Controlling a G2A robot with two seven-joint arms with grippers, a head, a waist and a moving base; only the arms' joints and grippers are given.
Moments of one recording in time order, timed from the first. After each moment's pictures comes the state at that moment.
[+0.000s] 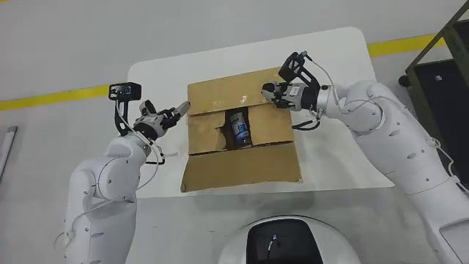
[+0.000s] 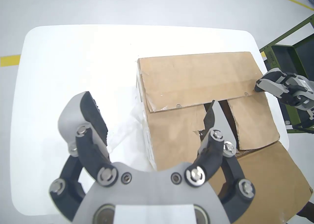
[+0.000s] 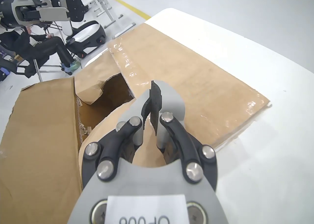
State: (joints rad) left arm 1.06 -1.12 -1.52 -1.96 0.85 0.11 -0.90; right arm -0.65 -1.22 1.08 -1.32 -0.62 -0.58 0.61
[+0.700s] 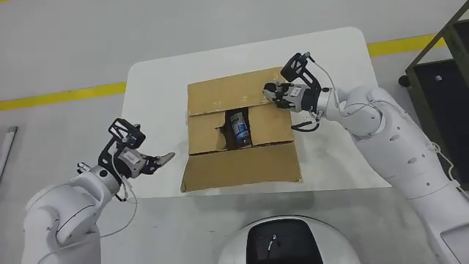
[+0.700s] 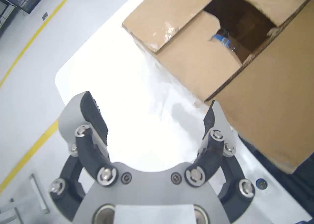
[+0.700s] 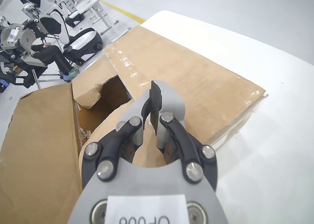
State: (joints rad) left arm 1.36 -1.04 -1.86 -2.03 1.03 -0.78 -0.84; right arm -0.68 -1.22 1.08 -1.34 -0.61 -0.53 0.59
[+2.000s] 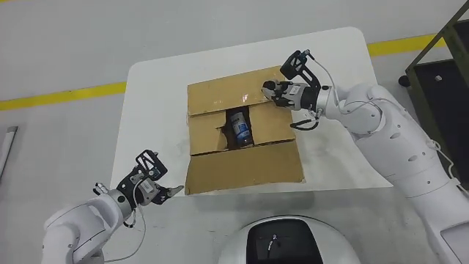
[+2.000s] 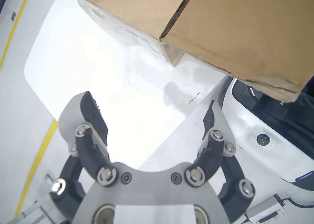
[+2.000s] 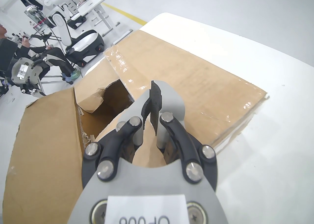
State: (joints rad) left arm 1.53 -0.99 -1.80 -2.10 1.13 -0.84 -0.74; right arm -0.66 -1.22 1.07 -1.34 -0.59 -0.52 0.60
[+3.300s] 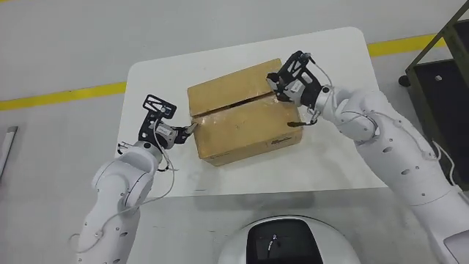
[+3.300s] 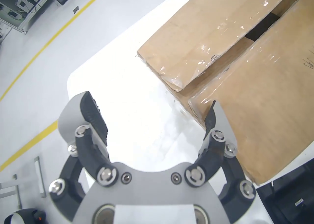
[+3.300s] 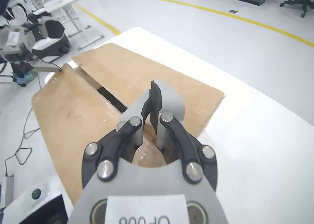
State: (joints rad) left arm 1.11 -1.03 -1.40 -1.88 1.28 -0.25 -0.67; right arm -0.71 -1.21 1.05 -1.43 -0.97 -0.41 0.38
